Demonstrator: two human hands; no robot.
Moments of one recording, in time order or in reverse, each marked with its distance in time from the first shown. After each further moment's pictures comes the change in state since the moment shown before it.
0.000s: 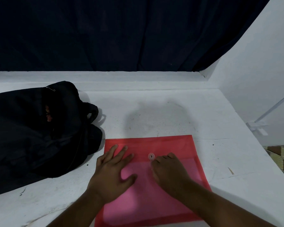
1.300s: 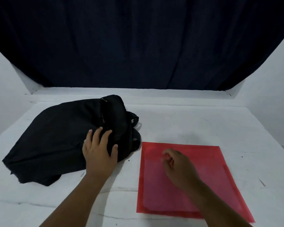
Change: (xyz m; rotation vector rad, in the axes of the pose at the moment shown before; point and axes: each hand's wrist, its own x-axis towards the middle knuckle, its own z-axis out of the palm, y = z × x) left_hand -0.049 -0.070 -0.103 0.090 0.656 -0.336; right_hand 0.025 -0.075 -0.041 0.695 0.131 0.370
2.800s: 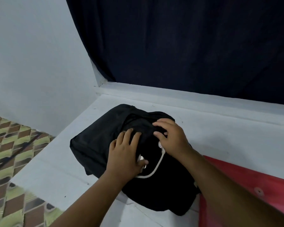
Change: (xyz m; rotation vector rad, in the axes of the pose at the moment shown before) left_hand 0.016 -0.084 -0.096 0.407 -0.364 -0.056; right_hand 0.134 -0.177 0.118 0.275 -0.046 -0.427
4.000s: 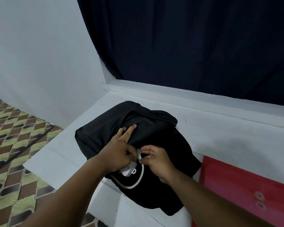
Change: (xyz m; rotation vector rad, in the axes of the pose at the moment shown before) left_hand -0.003 -0.023 -0.024 -0.342 -0.352 0.103; right_hand -0.061 -0.007 0.053 0.704 -0.321 0.534
